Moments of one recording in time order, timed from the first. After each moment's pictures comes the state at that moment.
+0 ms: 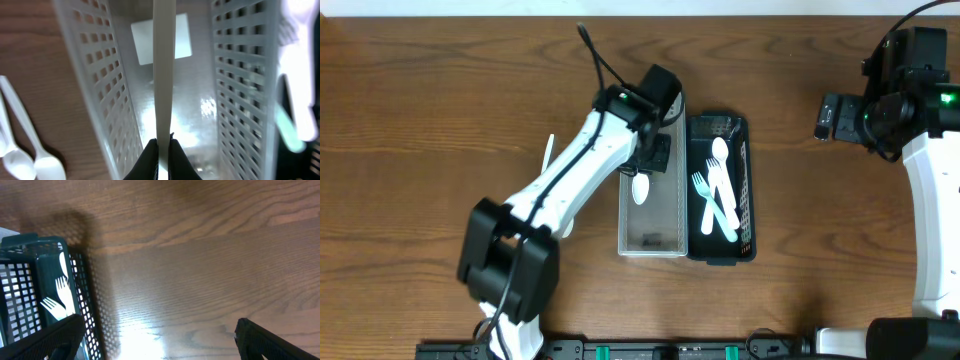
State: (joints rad) left arm -0.57 1.93 1.63 -1.11 0.02 -0.38; right arm -0.08 1.55 1.61 -1.21 0.05 0.15
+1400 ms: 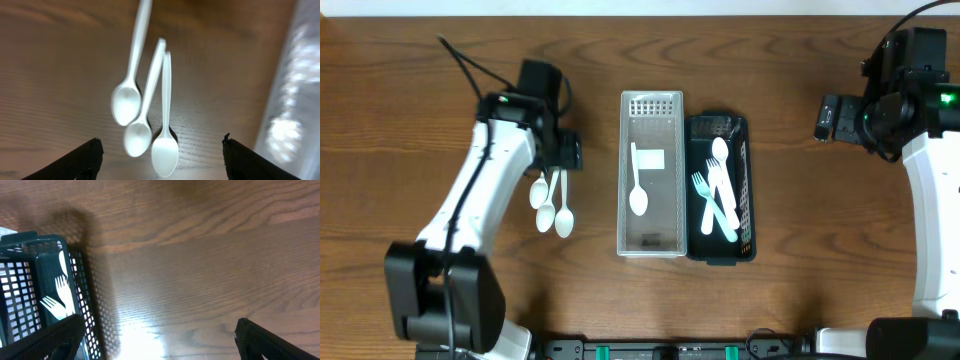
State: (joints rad) left arm -0.17 1.71 1.34 -1.05 -0.05 -0.25; right arm -0.08 1.55 1.61 -1.22 0.05 0.15
